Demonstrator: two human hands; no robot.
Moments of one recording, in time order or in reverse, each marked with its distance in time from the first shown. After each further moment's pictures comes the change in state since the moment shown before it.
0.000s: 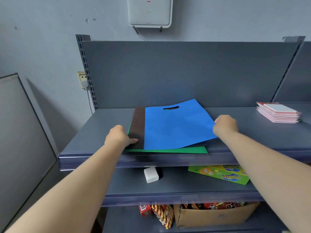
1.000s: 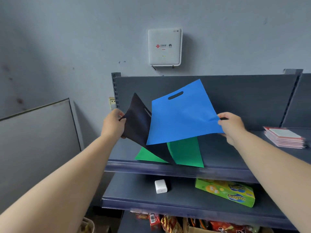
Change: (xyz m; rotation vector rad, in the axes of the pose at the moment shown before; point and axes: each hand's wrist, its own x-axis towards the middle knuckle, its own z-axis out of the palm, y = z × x) left_hand -0.093 0.016 -0.120 -0.529 0.448 0.189; right_hand -0.023 -0.010 -0.087 1.003 -0.070 -0.061
